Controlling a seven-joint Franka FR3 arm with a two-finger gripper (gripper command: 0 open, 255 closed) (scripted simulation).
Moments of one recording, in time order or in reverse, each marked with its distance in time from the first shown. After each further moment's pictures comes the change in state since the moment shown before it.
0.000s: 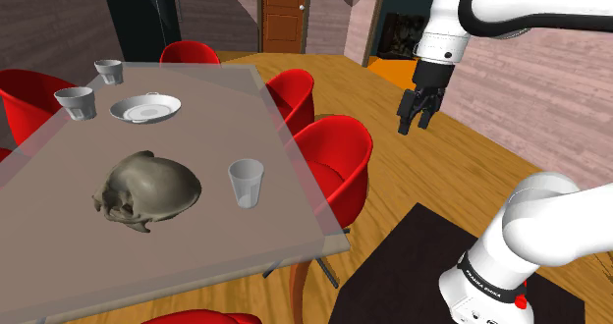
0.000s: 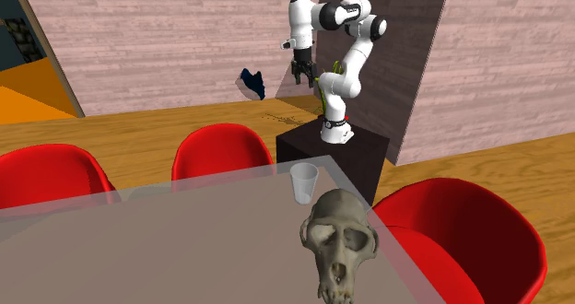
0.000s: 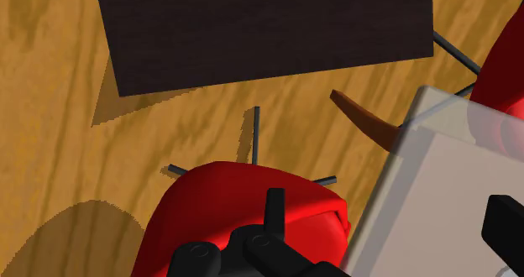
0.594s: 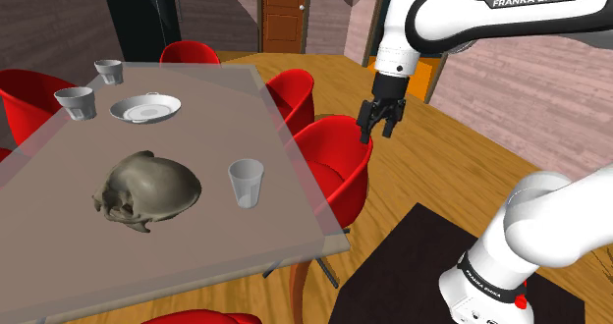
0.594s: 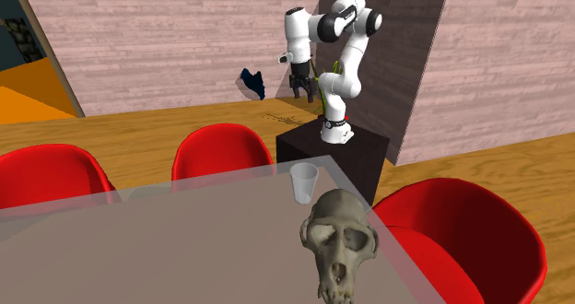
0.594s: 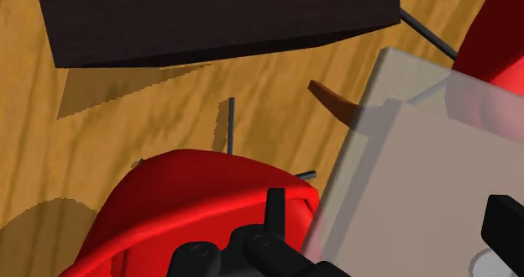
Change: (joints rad) arm 0.039 0.223 0.083 0.052 0.075 0.164 0.078
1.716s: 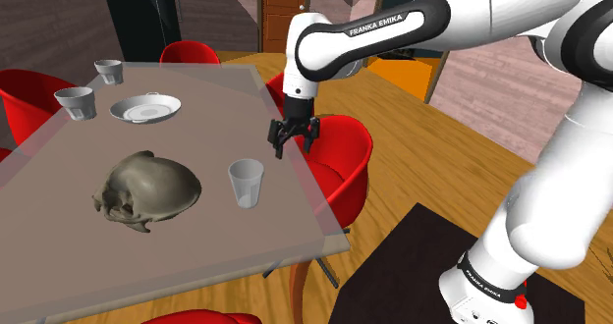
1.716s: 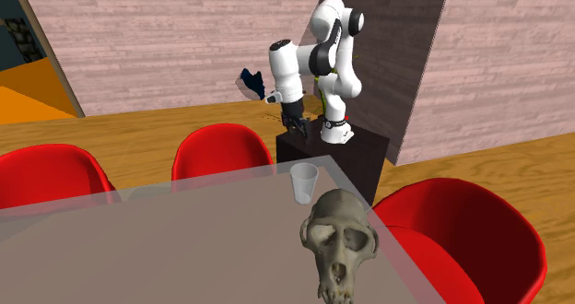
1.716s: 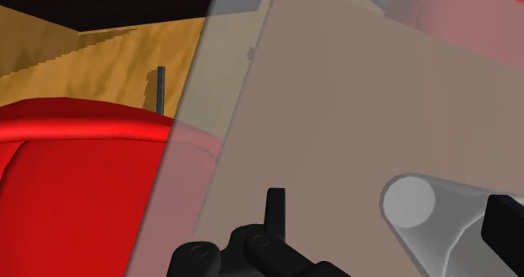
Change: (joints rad) arm 0.070 0.641 0.137 0.419 0.023 0.217 0.180
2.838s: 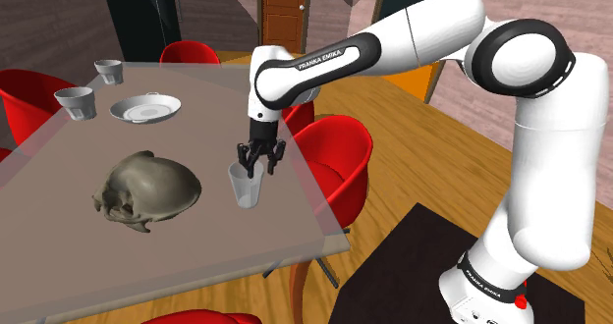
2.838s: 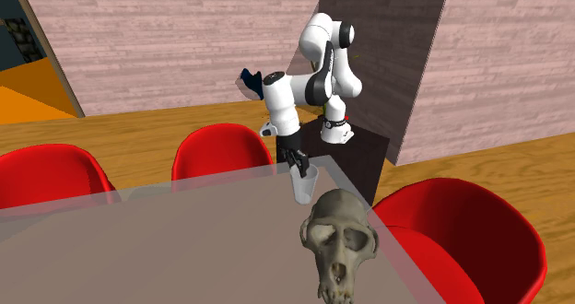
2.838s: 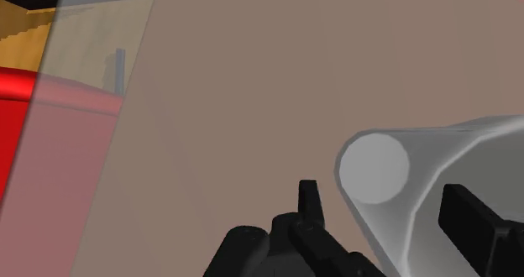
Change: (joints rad) arm 0.058 0.328 0.018 0.244 -0.046 0.081 0.071
